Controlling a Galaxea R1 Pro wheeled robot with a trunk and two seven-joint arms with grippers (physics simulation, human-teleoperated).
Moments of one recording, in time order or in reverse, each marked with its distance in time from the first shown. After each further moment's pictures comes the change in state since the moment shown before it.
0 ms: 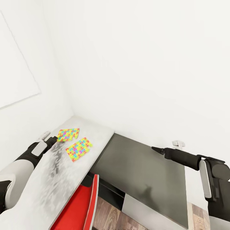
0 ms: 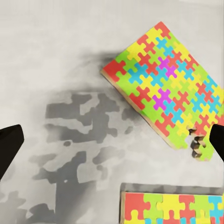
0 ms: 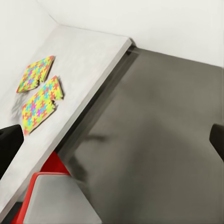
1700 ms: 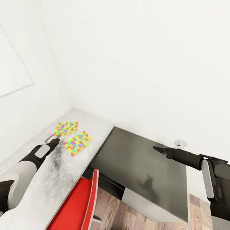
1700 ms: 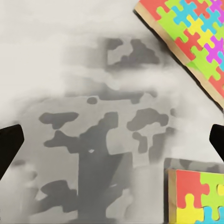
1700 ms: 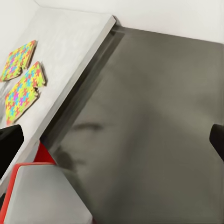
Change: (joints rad) left arm 0.002 -0.022 -0.005 0.061 0.003 -0.064 -0.044; right arm 0.000 -0.019 -0.004 -0.006 -0.002 0.000 0.002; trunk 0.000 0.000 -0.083
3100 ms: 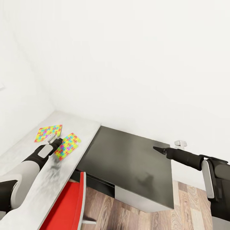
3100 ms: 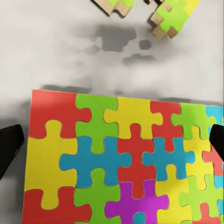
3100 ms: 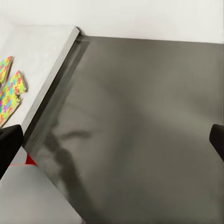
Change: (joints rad) left arm 0.001 -0.027 0.000 0.000 0.000 0.000 0.000; right arm 0.003 0.000 -0.002 0.000 -0.005 0.000 0.001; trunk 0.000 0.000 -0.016
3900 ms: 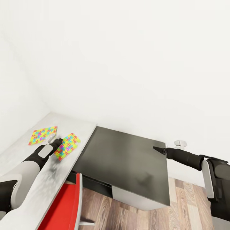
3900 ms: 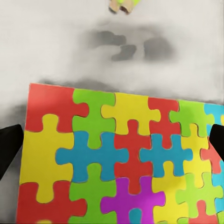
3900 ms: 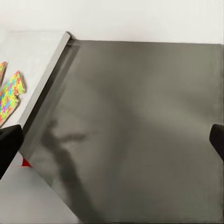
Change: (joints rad) left arm 0.000 -0.001 0.000 0.000 0.000 0.000 0.000; right arm 0.000 0.000 0.000 0.000 0.002 0.000 0.000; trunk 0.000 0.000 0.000
